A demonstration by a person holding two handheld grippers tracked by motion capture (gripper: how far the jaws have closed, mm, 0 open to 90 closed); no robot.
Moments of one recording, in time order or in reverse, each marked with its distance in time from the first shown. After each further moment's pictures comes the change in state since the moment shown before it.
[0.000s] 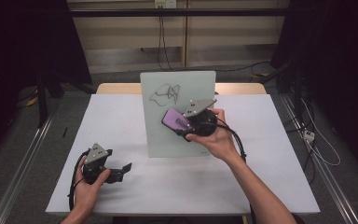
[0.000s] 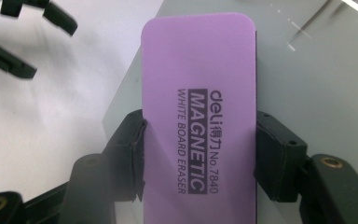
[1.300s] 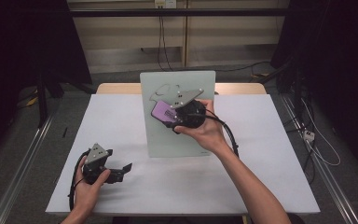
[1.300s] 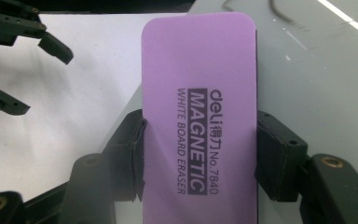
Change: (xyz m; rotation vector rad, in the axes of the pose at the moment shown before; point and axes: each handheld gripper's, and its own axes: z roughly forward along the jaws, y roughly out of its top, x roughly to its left) left arm 0.000 0.000 0.000 0.004 -0.001 0.001; right arm 0.003 0.035 0.015 0.002 -0.004 -0.036
